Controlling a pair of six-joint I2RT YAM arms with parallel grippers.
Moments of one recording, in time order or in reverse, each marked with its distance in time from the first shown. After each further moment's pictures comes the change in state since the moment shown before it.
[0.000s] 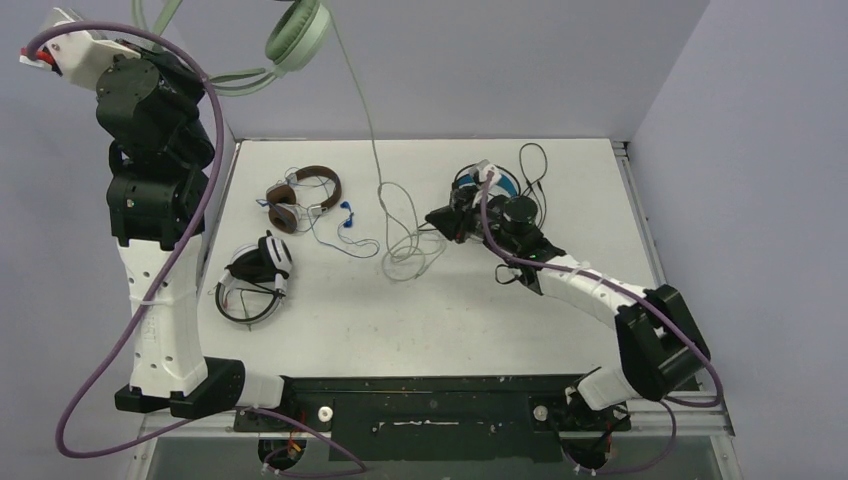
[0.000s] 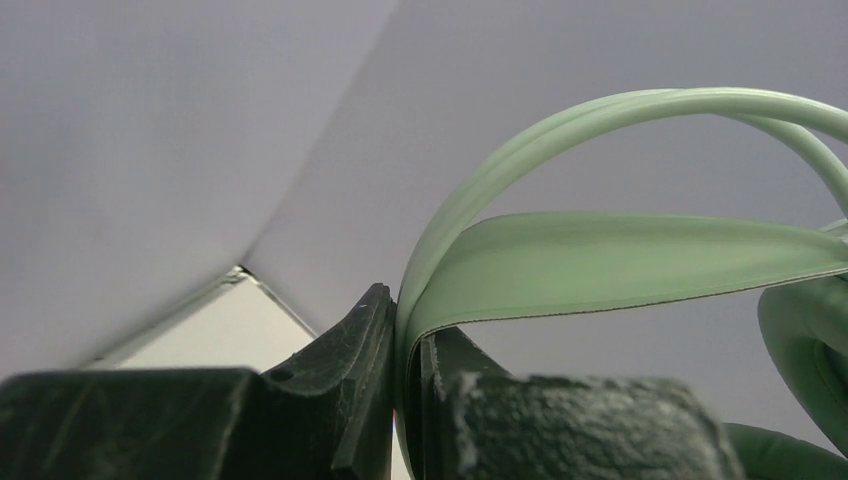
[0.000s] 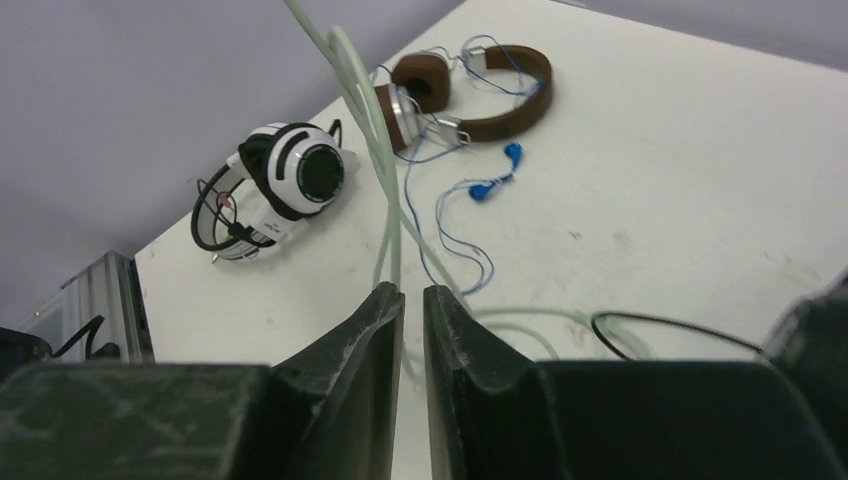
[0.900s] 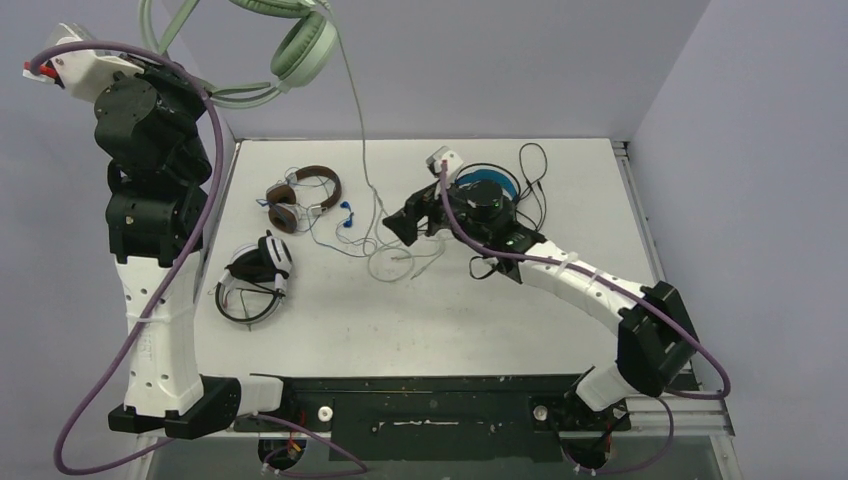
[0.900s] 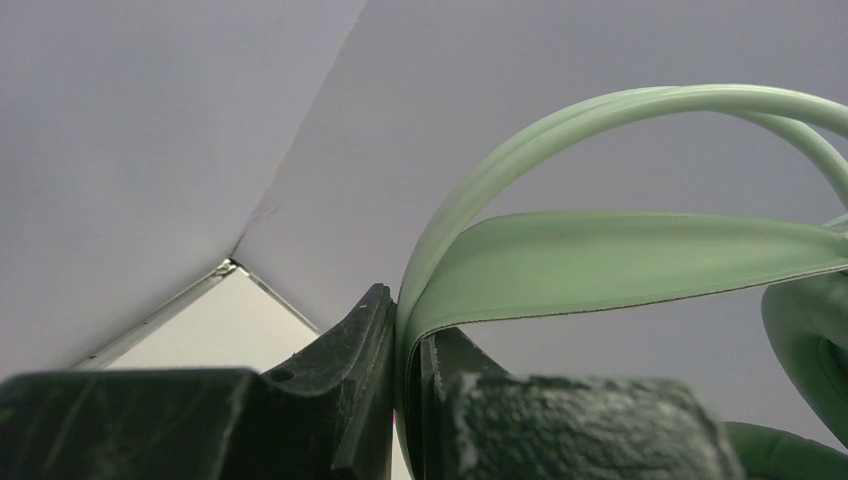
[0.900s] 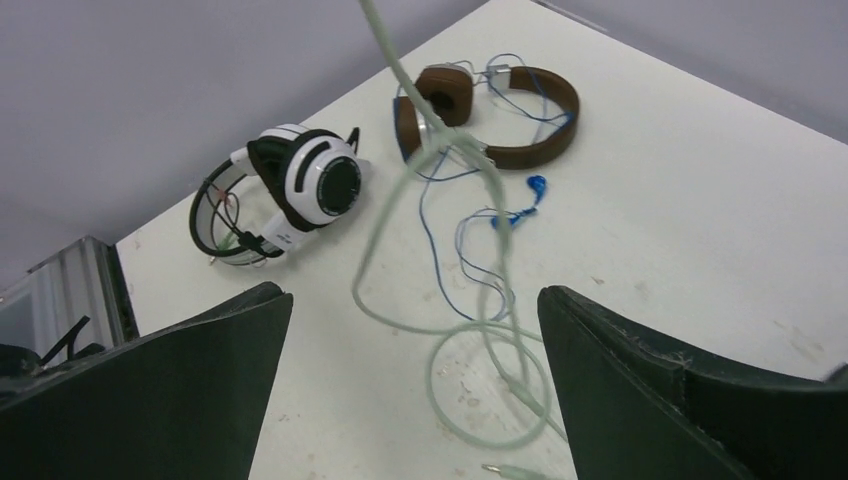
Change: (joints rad) left arm 0.011 -0.095 -0.143 0.060 -0.004 0.056; right arm 0.115 -0.042 0.197 -0.321 0.156 -0.142
